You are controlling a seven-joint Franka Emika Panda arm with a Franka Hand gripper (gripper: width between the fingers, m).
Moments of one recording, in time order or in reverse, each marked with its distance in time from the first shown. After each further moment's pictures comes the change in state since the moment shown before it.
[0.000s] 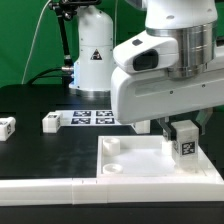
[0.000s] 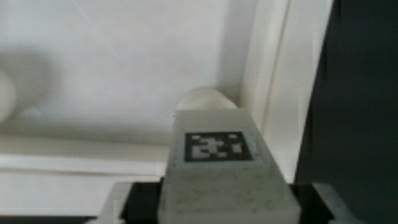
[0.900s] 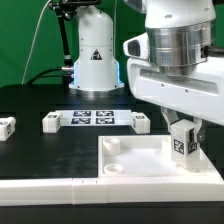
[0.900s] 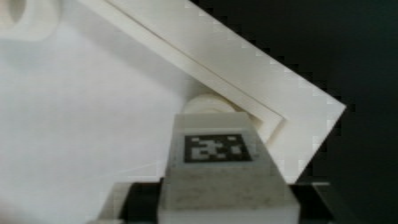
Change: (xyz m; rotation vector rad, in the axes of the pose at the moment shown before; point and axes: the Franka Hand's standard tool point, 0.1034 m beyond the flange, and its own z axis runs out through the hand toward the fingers) arm -0.002 -0.004 0.002 0.032 0.015 1.160
